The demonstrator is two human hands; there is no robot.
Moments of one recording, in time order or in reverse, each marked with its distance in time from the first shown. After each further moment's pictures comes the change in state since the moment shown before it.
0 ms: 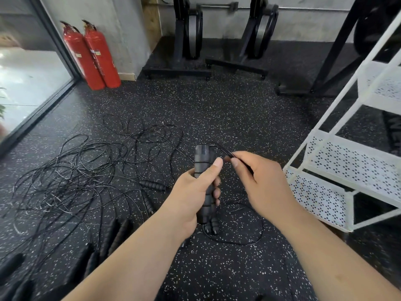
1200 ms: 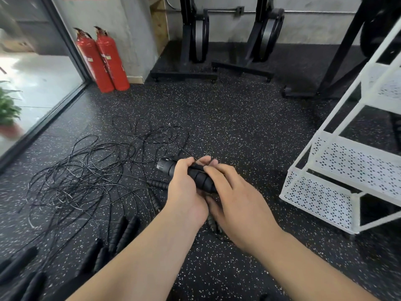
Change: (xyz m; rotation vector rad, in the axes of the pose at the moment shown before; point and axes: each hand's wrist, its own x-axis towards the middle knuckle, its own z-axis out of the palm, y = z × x) left_hand 0.001 0.005 -0.002 -0.587 0.241 -0.121; right_hand -0.045 -0.036 0.039 -0.373 -0.146 -0.229
